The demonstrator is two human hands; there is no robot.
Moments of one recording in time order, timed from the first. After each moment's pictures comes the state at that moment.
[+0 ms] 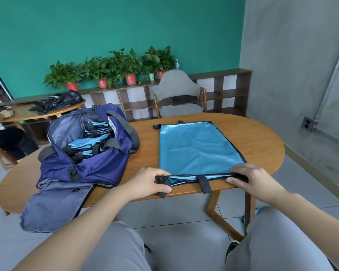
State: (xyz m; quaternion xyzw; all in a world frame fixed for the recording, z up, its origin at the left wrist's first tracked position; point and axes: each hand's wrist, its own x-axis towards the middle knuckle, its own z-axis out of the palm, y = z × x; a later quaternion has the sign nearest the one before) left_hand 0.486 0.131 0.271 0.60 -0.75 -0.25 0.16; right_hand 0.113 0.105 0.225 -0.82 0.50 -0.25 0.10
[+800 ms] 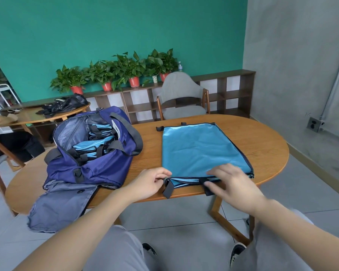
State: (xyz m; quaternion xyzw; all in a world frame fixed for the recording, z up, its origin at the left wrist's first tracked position) left_hand 0.499 0.121 0.253 0.58 -0.76 -0.24 0.19; right_hand 0.180 0.130 0.234 -0.85 0.42 -0.31 0.01
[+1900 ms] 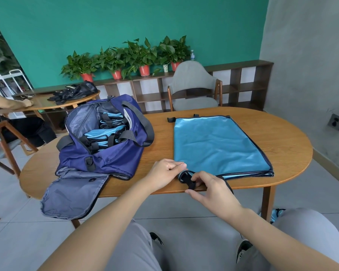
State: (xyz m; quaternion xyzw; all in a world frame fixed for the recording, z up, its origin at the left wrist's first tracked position) left_hand 0.496 0.094 0.224 0.57 -0.73 -0.23 0.32; right_hand 0.276 0.138 0.200 -0.80 0.42 -0.38 0.18
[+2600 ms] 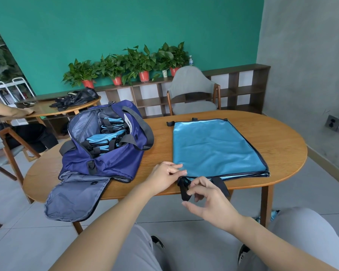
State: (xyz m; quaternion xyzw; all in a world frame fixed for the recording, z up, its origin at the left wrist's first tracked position) left_hand 0.491 0.102 0.226 0.58 -0.73 -0.20 0.28; right_hand 0.273 0.162 0.195 -0.81 0.32 -0.40 0.28
